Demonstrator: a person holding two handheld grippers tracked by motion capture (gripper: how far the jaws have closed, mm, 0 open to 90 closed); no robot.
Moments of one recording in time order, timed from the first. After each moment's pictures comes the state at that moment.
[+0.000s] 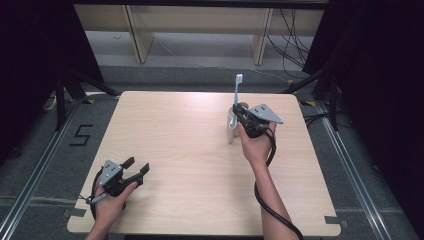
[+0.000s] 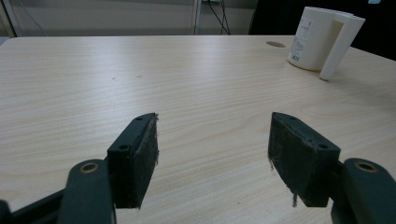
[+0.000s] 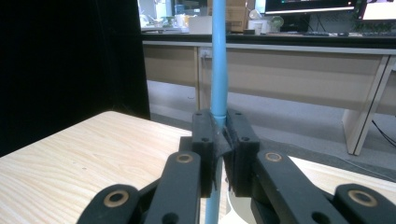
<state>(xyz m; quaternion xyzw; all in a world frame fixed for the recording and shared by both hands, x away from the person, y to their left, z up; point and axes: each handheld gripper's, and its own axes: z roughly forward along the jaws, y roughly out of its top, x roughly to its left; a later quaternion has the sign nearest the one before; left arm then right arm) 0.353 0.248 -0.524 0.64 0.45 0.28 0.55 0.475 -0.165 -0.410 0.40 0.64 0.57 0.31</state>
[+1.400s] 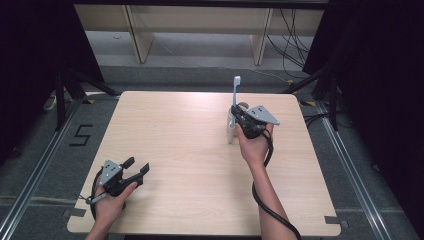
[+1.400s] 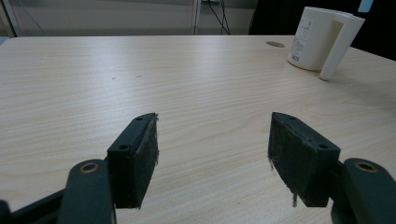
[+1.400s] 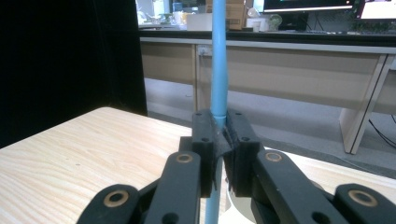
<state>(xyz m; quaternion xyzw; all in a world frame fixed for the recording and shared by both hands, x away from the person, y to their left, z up) 0.353 0.249 -0.524 0.64 0.45 0.29 0.55 0.479 -0.160 -0.421 0.40 0.64 0.57 0.32</state>
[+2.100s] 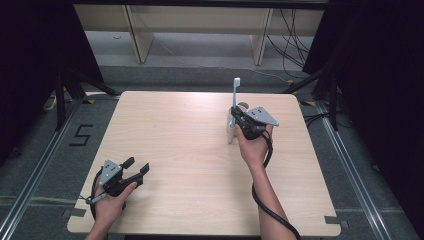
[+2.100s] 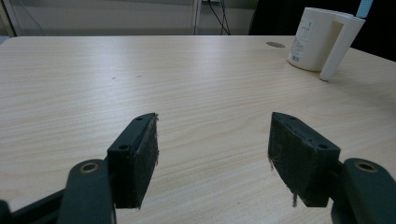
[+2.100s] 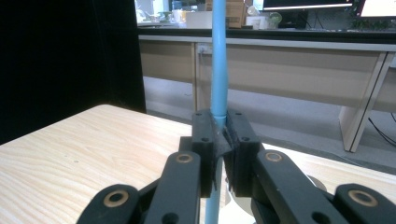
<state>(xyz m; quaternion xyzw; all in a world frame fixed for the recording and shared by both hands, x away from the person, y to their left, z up) 0.353 0.249 -0.524 0.64 0.45 0.29 0.55 0.481 -0.161 -0.426 0.40 0.65 0.57 0.32</state>
